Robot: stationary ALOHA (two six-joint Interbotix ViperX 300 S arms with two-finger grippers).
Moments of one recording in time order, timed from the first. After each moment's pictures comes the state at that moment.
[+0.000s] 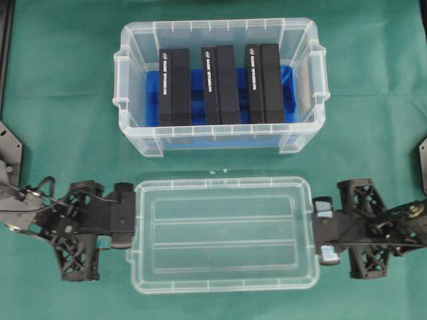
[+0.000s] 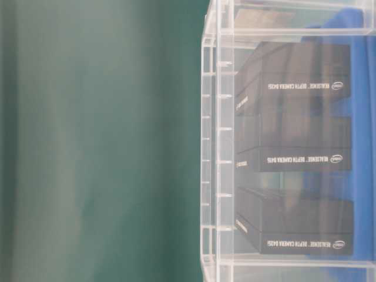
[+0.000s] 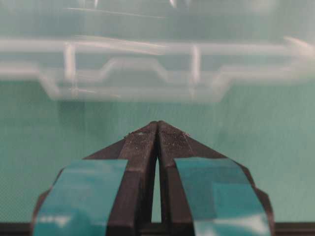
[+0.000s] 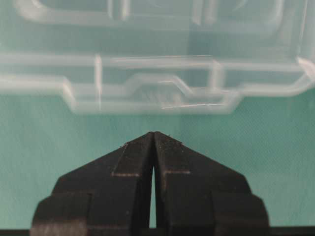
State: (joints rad) left arm -0.42 -0.17 0.88 0.02 0.39 -0.53; right arm 0.49 -0.15 0.87 -0.32 0.51 0.83
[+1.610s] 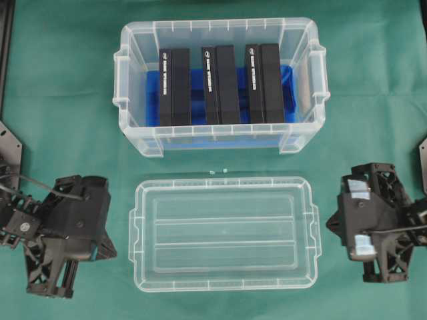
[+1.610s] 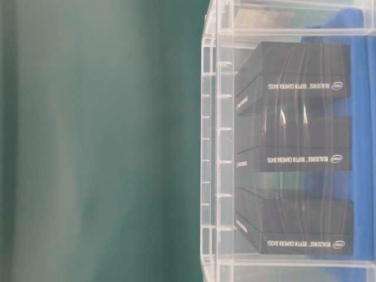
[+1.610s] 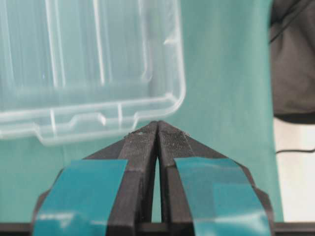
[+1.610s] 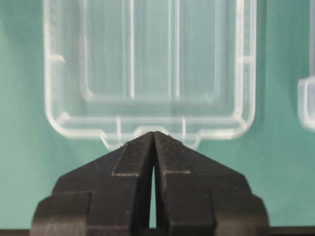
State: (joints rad) left arm -0.44 -0.41 0.68 0.03 0.56 -0.41; right arm 0.49 -0.40 0.68 -0.35 0.73 0.83
